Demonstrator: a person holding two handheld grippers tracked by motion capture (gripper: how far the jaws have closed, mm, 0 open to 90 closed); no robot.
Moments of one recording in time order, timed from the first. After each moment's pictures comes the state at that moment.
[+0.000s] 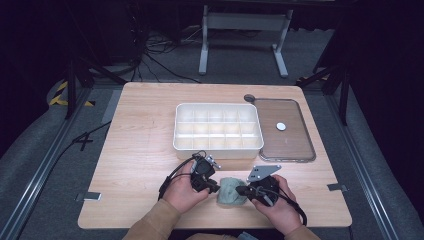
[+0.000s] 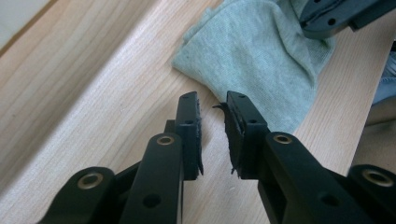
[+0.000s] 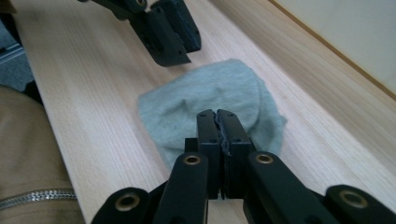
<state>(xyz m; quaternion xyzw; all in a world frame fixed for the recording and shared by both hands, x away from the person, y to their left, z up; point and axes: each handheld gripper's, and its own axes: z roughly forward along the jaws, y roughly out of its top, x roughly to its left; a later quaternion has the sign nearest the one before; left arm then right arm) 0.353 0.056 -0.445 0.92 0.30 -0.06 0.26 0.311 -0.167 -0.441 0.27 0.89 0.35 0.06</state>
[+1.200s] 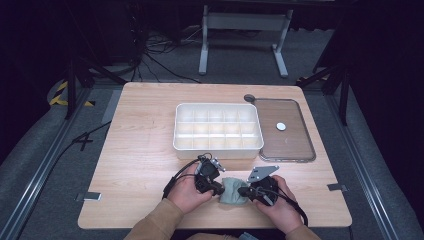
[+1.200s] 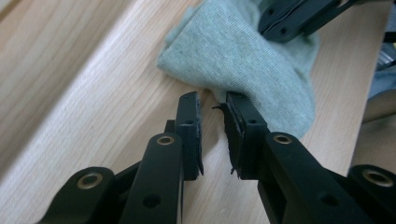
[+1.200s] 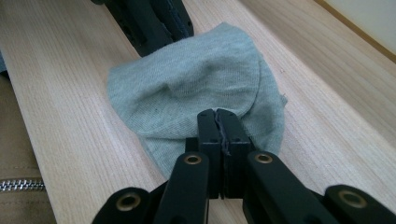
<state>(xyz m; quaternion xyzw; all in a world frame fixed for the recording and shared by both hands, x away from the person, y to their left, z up) 0.352 0.043 -0.452 0.92 0.27 -0.07 0.28 0.318 -0.173 -0.459 0.27 0.91 0.32 0.05</state>
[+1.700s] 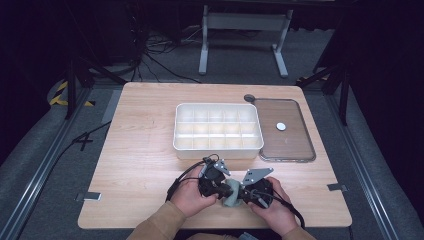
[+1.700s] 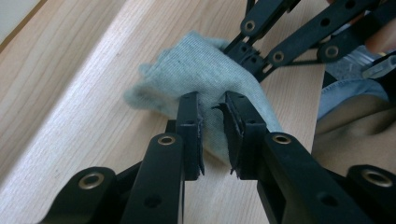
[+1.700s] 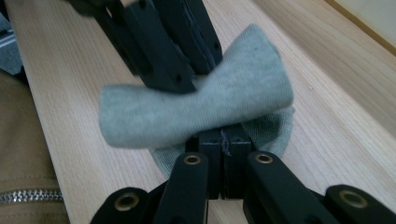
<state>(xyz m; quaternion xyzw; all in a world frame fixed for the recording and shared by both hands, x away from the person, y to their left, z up) 0.337 0.029 -0.438 0.92 0.22 -0.06 0.31 0.313 -0.157 -0.460 0.25 0.91 0.34 0.05</state>
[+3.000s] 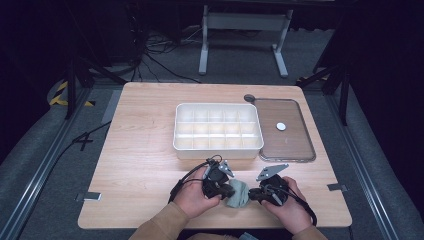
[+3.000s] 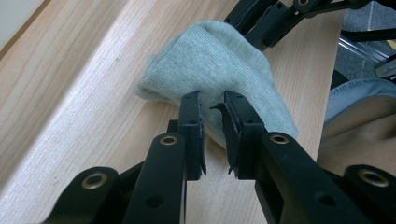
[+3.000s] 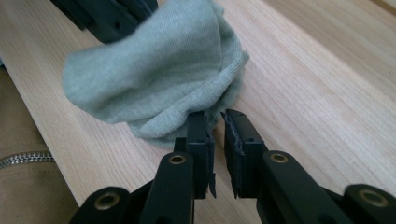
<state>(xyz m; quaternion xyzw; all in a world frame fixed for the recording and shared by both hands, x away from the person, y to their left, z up) 0.335 0.022 -0.437 0.93 0.22 -0.05 0.31 0.316 -0.195 -0.452 0.32 0.90 0.29 0.03</state>
